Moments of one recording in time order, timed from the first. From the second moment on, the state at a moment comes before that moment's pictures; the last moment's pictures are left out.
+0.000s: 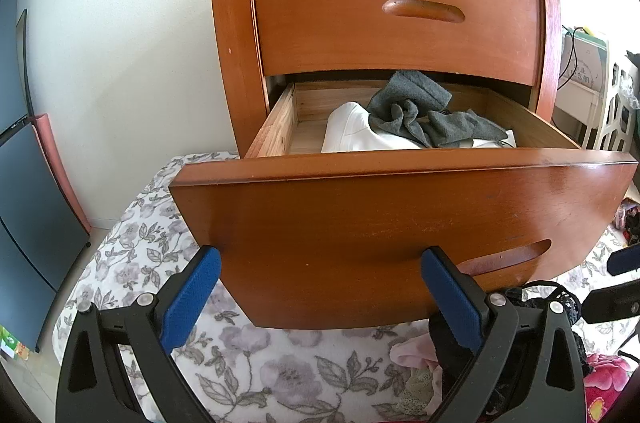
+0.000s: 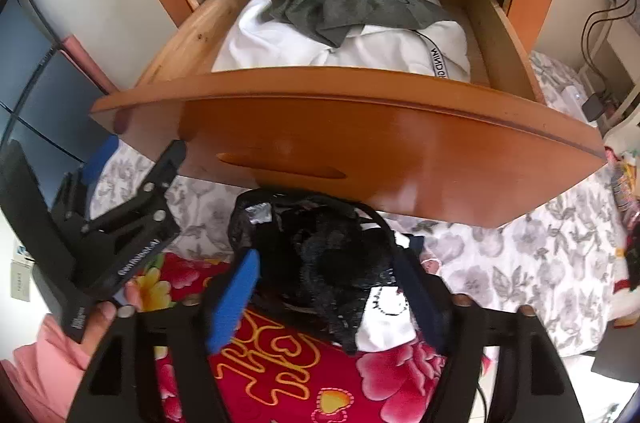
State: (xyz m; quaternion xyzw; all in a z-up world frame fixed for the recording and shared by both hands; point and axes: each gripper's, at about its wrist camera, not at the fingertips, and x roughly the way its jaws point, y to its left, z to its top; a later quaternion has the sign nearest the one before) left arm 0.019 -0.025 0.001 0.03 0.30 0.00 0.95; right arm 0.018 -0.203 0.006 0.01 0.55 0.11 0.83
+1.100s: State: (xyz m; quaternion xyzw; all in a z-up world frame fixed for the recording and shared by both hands) left arm 0.017 -0.024 0.000 0.03 0.30 0.00 0.95; right arm 0.009 -0.218 0.040 0.07 0.41 0.12 0.90
